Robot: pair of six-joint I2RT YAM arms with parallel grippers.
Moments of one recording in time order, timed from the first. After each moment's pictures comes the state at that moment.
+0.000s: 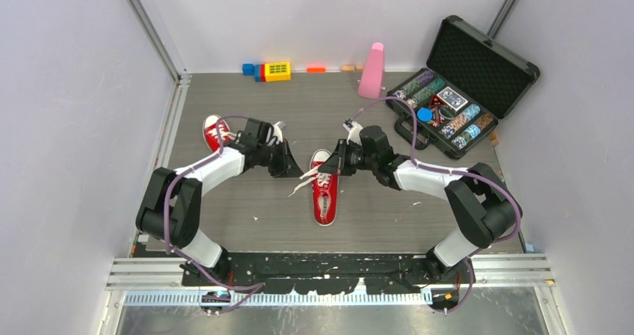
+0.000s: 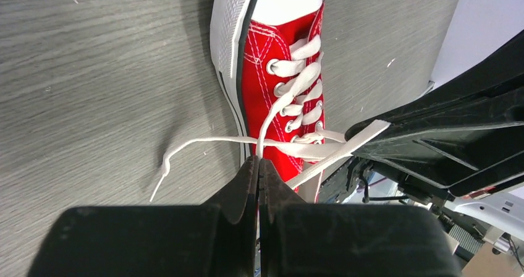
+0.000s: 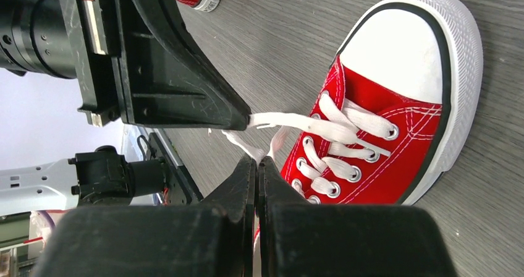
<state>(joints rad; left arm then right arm) -0.37 1.57 0.90 -0.27 0.58 -0.62 0.59 1.57 0.77 0.30 -0.48 0.72</state>
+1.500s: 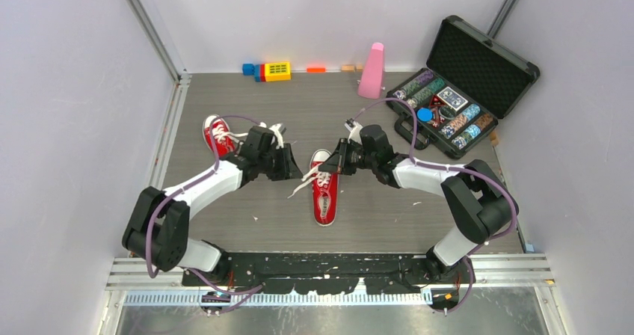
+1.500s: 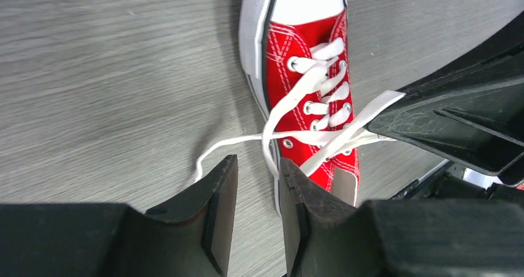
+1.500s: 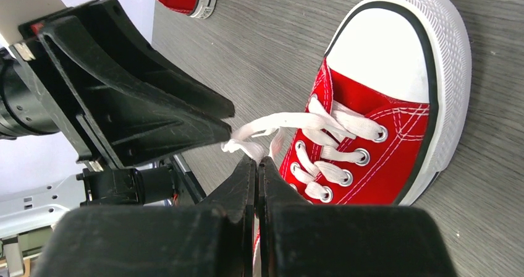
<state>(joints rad) -0.48 1.42 0.80 -0.21 0.31 -0.59 0.58 1.60 0.78 0.31 -0.49 0.79</state>
